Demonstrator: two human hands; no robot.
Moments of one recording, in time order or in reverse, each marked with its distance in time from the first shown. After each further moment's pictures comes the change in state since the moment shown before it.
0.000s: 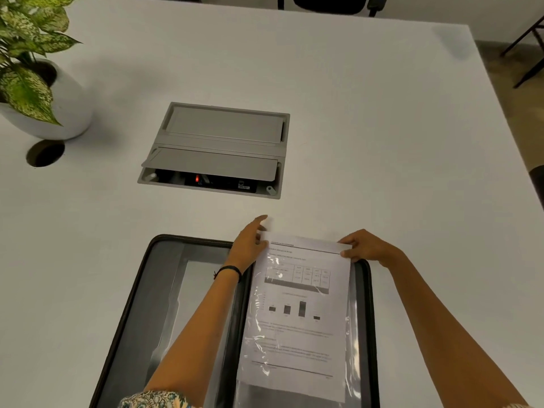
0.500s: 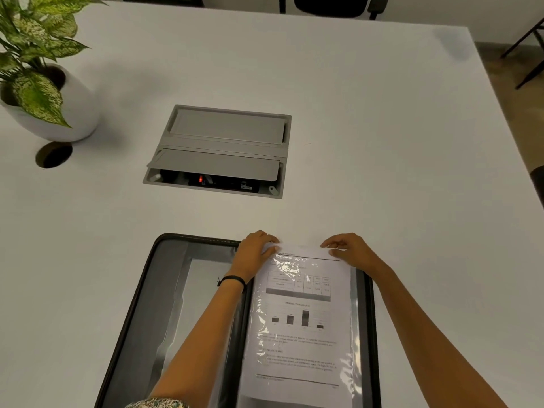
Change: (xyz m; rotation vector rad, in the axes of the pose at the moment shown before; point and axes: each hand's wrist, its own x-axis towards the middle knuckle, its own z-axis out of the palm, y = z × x) left_hand -0.017 -0.003 0.008 0.261 -0.019 0.161; right_hand -0.006 -0.007 0.040 -0.088 0.226 -0.230
